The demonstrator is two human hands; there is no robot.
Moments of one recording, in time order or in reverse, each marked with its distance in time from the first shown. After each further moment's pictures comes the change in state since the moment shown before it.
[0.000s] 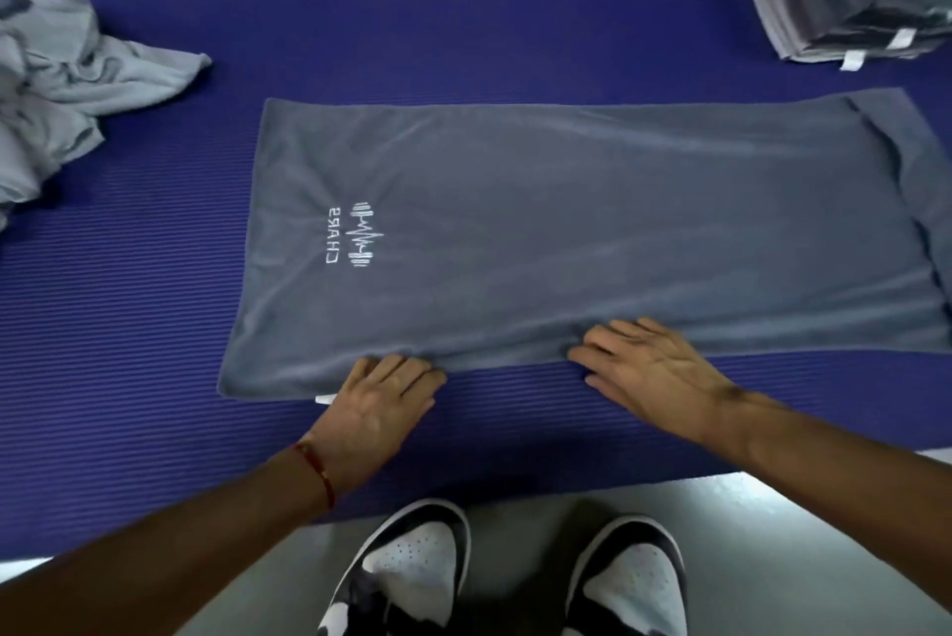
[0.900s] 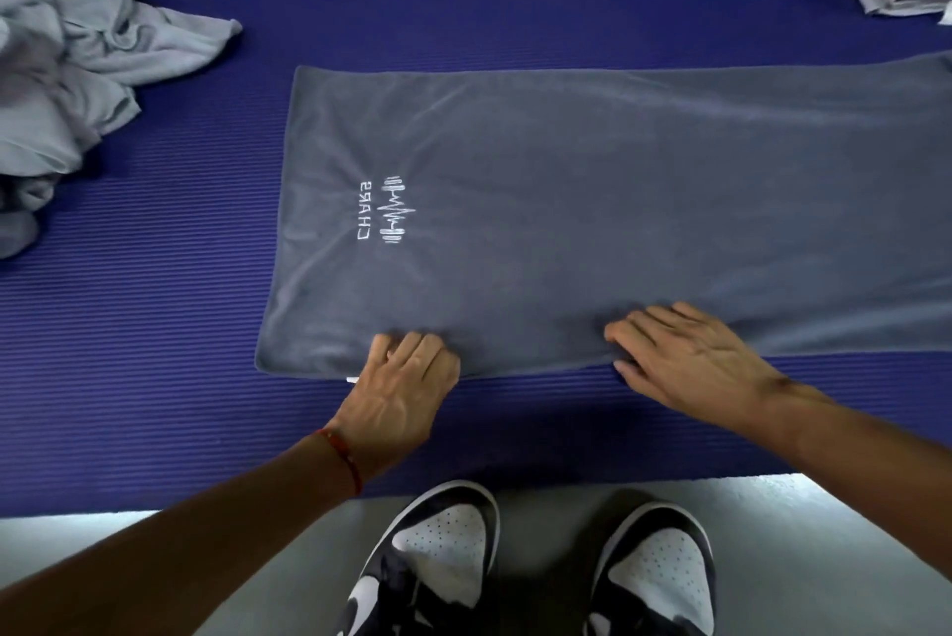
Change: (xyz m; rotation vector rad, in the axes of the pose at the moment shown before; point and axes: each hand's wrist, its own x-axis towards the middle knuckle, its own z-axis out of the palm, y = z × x) left_hand -0.003 0.005 -0.012 0.092 -0.066 -0.057; right_hand 0.011 -0.002 0.007 -0.062 0.092 -0.013
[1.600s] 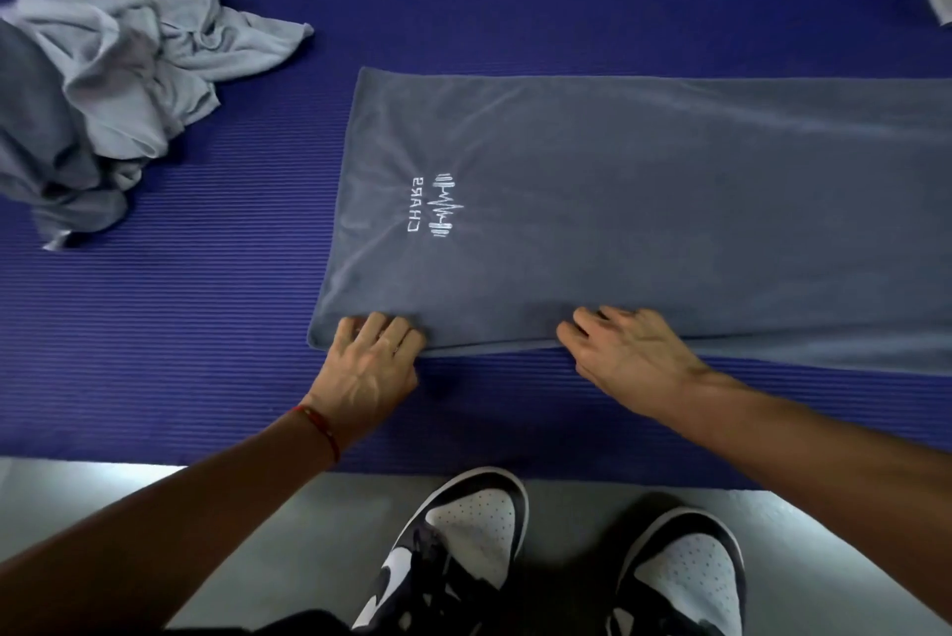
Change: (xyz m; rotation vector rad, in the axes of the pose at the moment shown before) left_hand -0.036 -0.044 -0.024 0.212 -0.064 -0.178; right_hand 0.065 -0.061 0.000 -0.049 -0.119 -0.058
